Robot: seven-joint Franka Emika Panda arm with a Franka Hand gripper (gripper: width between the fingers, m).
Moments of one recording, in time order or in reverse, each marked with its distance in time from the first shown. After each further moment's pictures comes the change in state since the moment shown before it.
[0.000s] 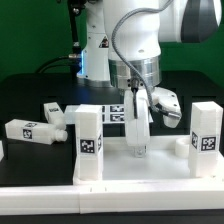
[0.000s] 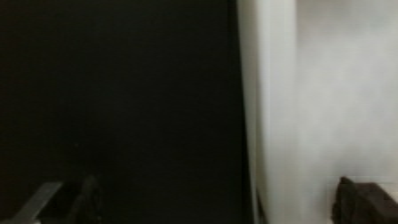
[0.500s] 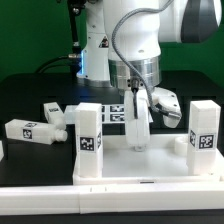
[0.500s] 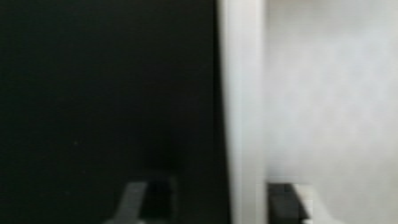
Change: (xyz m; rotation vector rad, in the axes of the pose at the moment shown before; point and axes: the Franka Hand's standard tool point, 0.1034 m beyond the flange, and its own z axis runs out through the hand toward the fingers) arm 0.000 0.000 0.000 -0.001 0.000 -0.001
